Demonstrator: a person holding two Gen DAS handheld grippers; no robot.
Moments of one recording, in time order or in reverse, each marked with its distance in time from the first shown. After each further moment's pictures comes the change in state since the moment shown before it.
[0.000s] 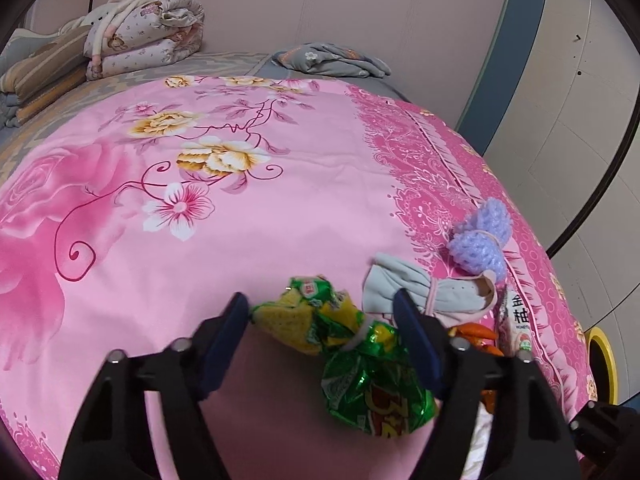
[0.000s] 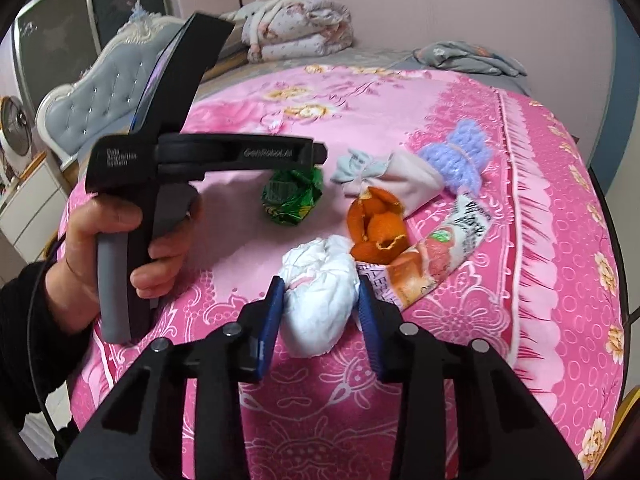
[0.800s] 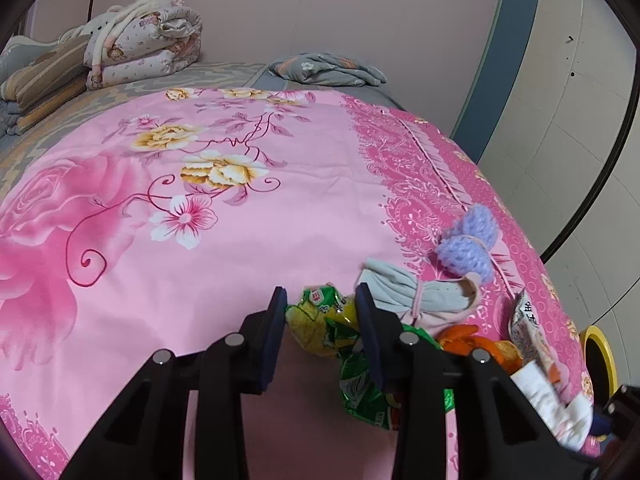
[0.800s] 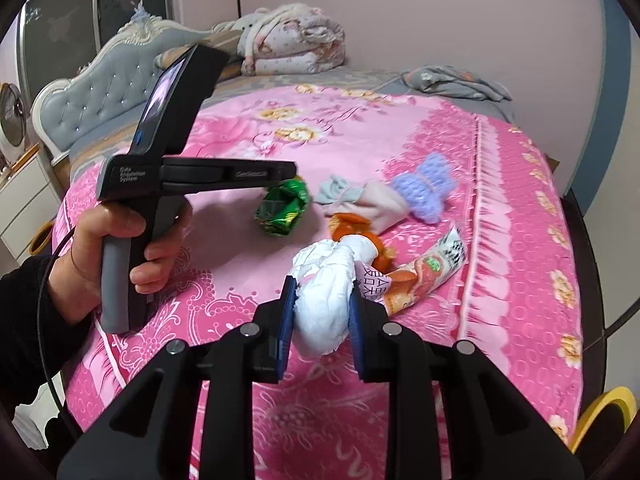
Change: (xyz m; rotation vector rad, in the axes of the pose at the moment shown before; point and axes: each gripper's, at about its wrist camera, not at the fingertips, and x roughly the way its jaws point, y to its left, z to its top) left arm -0.019 -0.006 0.001 0.020 -0.032 0.003; right arm -0.048 0.002 -0.001 -0.033 -0.077 -0.085
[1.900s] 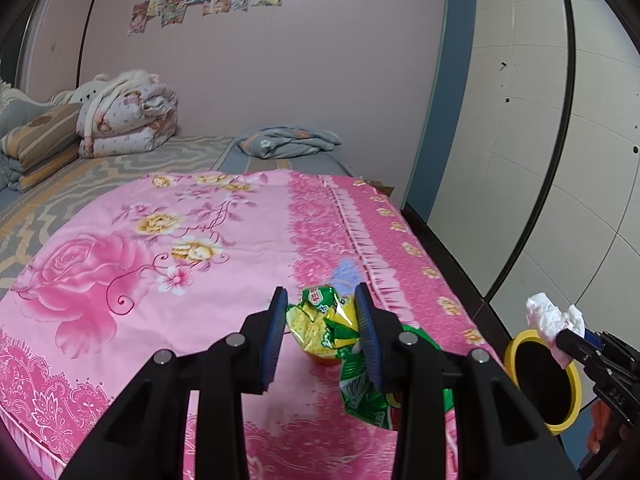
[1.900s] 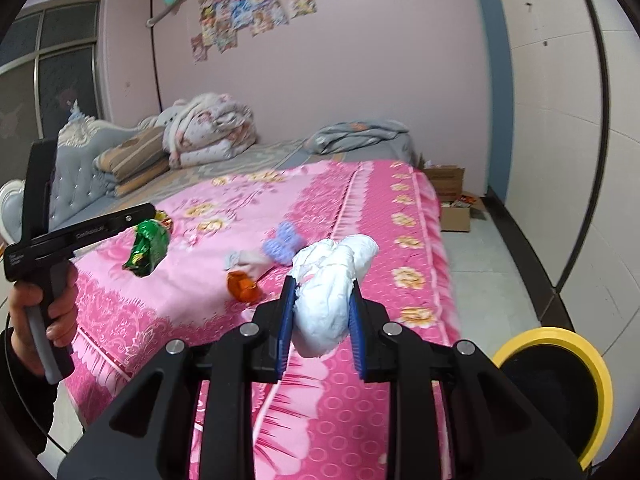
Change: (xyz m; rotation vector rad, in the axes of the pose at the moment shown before) left arm -0.164 -0.091 -0.012 0.094 -0.224 -0.069; right arm -0.184 -0.090 -0.045 0.259 -0.269 -0.212
